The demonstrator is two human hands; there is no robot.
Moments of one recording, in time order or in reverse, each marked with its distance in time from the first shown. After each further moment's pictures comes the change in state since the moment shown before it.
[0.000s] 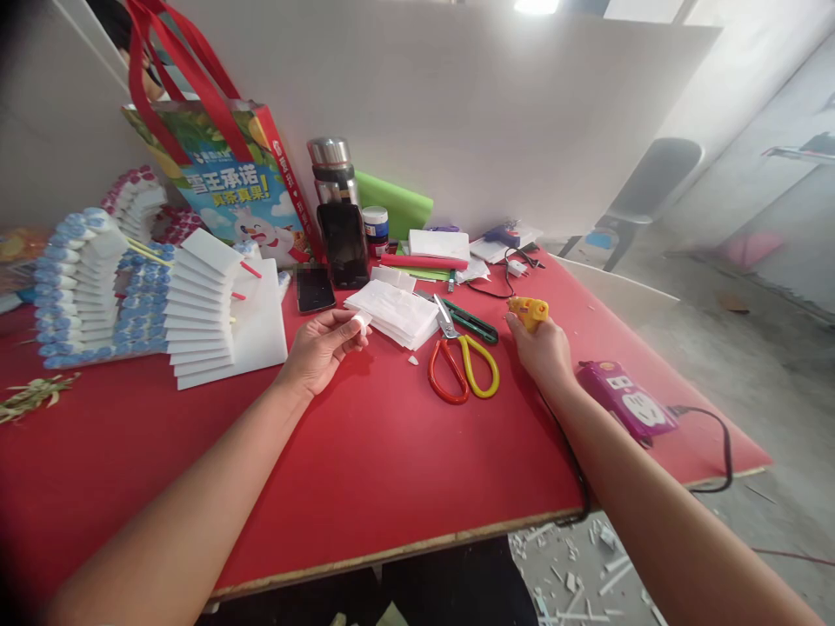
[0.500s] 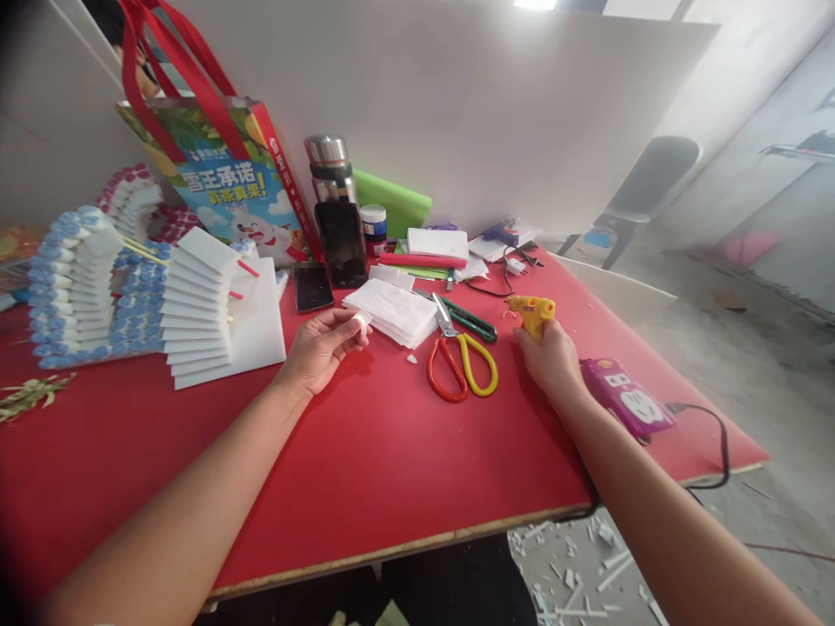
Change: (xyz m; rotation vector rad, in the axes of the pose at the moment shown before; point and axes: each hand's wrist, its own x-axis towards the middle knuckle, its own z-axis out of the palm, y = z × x) left_hand 0.000 0.001 0.004 0.005 -0.022 -0.004; right_hand -0.011 0.012 -0.012 -0.058 0.017 -0.026
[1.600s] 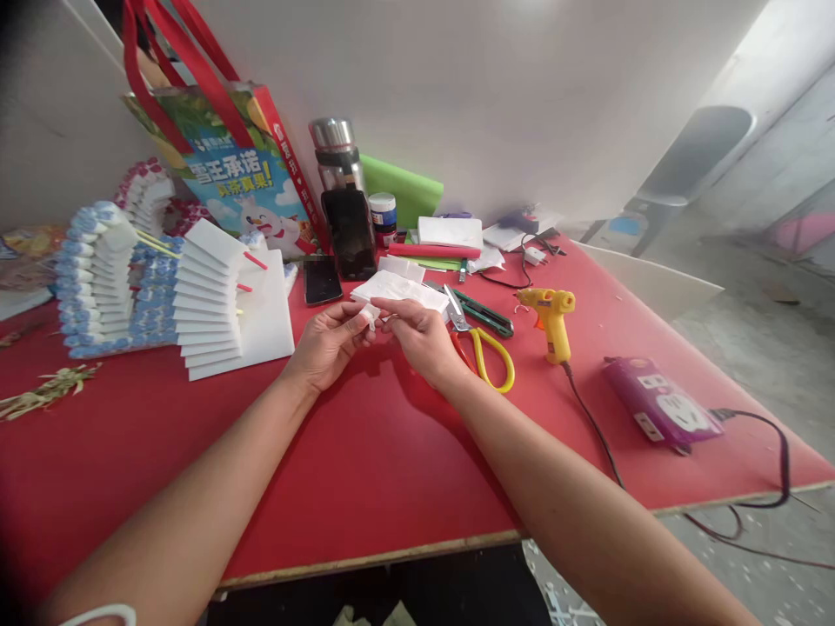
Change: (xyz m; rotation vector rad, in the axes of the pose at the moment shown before) left_hand -0.001 -0.004 0.002 -0.038 -0.014 -0.004; right_hand -0.075 -0.168 0.060 1.029 -0.612 -0.290
